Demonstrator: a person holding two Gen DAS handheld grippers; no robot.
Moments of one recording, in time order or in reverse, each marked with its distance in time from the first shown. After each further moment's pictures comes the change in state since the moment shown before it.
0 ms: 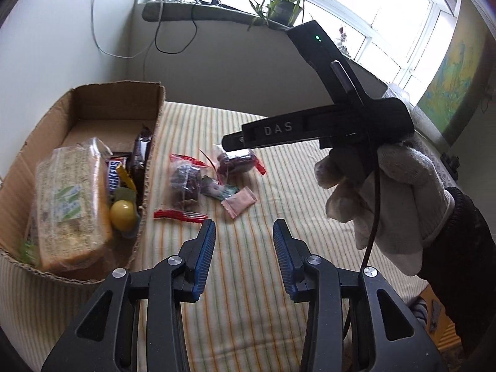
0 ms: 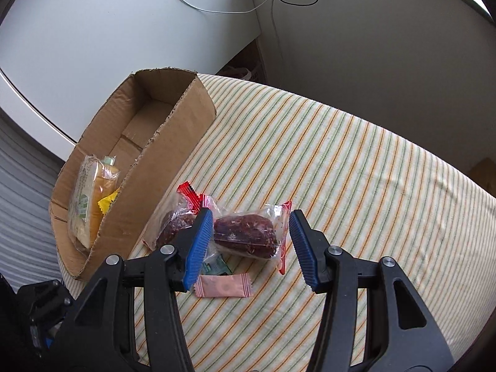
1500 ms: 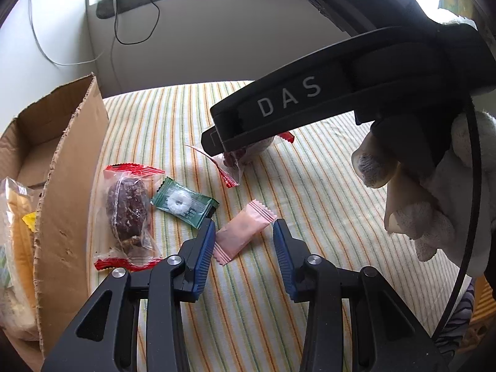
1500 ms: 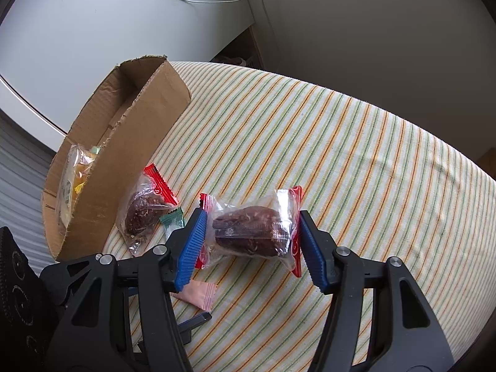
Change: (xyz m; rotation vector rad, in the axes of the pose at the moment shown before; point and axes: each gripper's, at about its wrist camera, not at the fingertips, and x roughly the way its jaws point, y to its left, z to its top) left arm 0.088 -0.050 0.021 0.191 0.107 0.094; right arm 0.016 -0.031 -0.008 0.011 0.030 0.041
